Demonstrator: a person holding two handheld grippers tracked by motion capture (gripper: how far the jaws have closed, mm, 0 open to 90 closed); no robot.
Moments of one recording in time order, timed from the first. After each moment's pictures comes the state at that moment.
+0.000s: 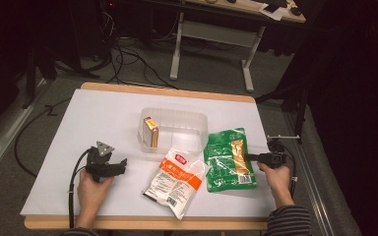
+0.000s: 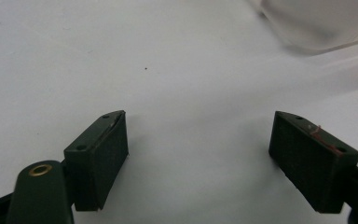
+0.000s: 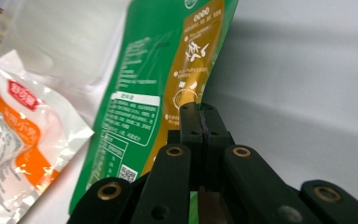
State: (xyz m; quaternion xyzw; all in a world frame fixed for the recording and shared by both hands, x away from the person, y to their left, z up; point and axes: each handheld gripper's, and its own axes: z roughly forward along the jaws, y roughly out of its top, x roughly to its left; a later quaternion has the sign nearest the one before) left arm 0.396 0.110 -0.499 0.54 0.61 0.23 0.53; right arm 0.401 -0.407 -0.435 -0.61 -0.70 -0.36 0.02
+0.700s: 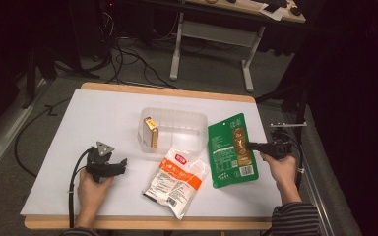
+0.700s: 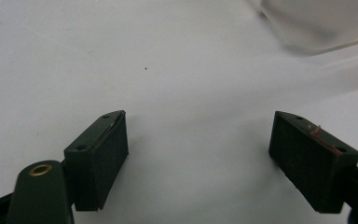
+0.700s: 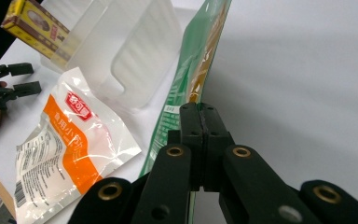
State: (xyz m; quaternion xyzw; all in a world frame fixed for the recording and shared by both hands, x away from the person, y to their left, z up) left arm 0.396 0.110 -0.499 0.54 0.61 0.23 0.53; right arm 0.396 -0.384 -0.368 -0.55 -0.74 -0.39 -0.03
